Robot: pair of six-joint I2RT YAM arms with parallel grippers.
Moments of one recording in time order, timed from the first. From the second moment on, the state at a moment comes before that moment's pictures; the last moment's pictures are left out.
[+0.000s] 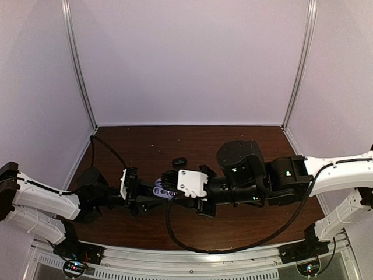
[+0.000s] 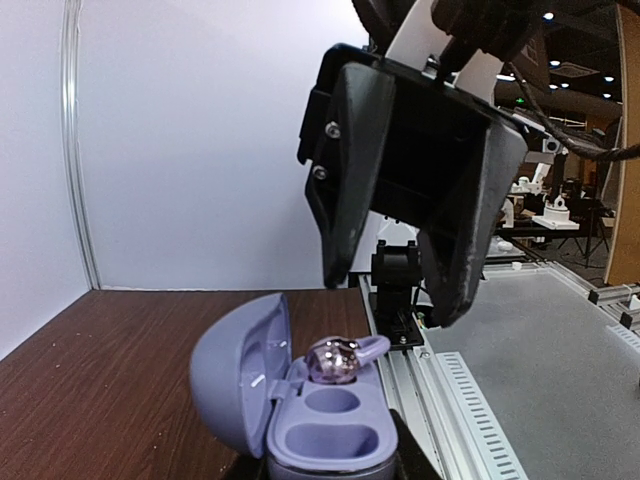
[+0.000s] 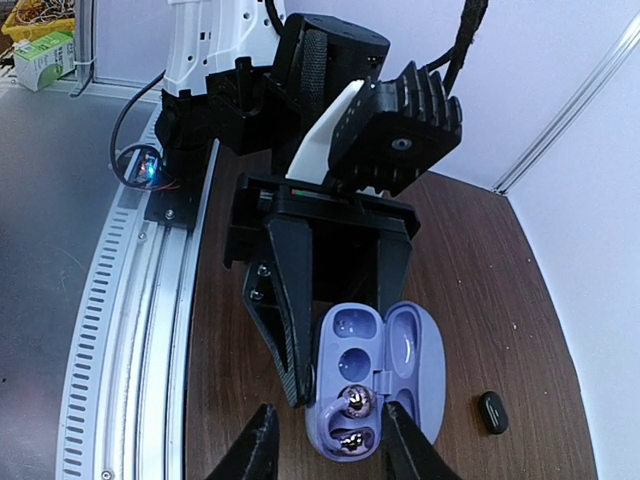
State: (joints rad) left arm -0.96 1.25 0.30 1.13 0.64 -0.07; right arm 1.40 1.40 1.22 -0.25 0.09 -0.36
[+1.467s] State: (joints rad) left arm -0.96 1.25 0.30 1.09 0.64 -0.06; right arm 1.36 1.44 1.18 -0.21 0.09 -0.35
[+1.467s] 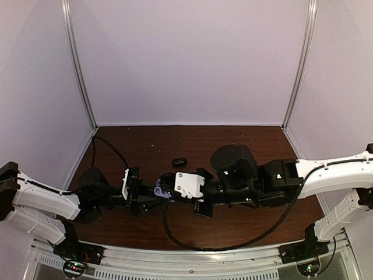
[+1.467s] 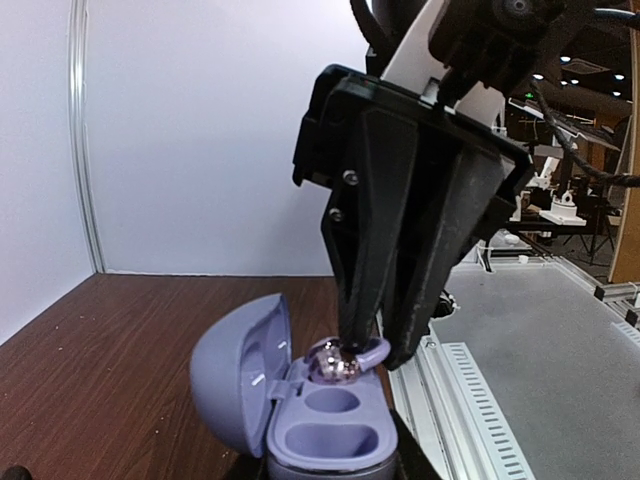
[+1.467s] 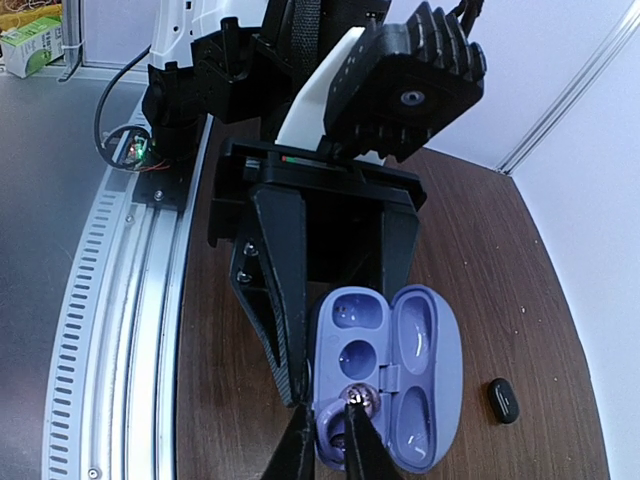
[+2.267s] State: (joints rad) left arm -0.97 1.22 0.30 1.07 0.63 -0.02; right arm 1.29 1.41 1.16 -0.19 -0.11 -0.28
